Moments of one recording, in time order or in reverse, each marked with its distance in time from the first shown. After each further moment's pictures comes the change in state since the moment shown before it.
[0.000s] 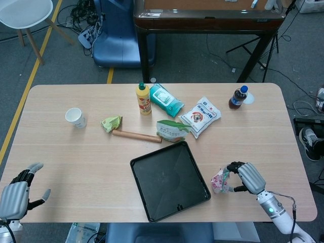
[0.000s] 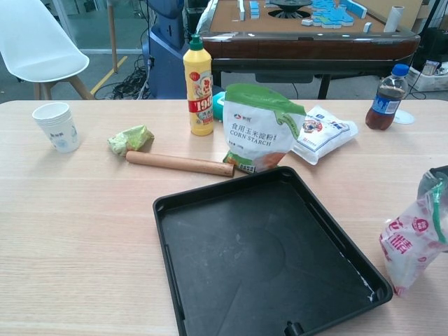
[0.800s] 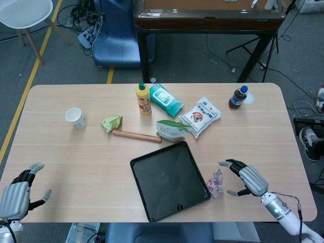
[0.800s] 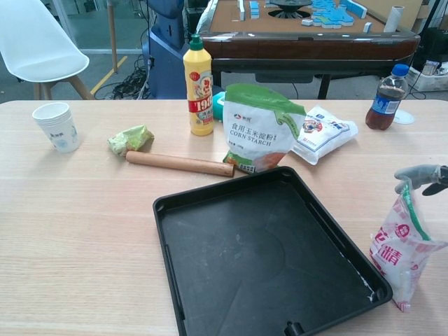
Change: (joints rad) left arm 0.001 0.002 0.004 -0.016 0.007 0.004 0.024; right arm 0.024 0.101 -0.056 -0.061 -0.027 -0.051 0.045
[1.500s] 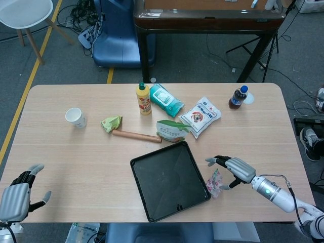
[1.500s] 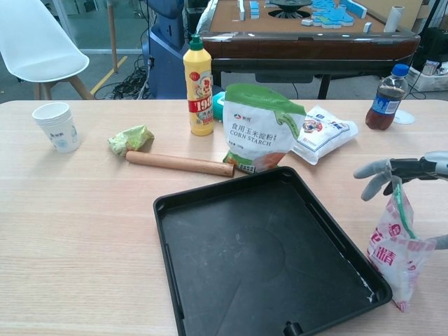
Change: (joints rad) left arm 0.009 0.009 0.010 -0.041 0.003 0.010 0.061; right arm 0.240 0.109 -0.052 -0.111 -0.086 -0.228 0.206
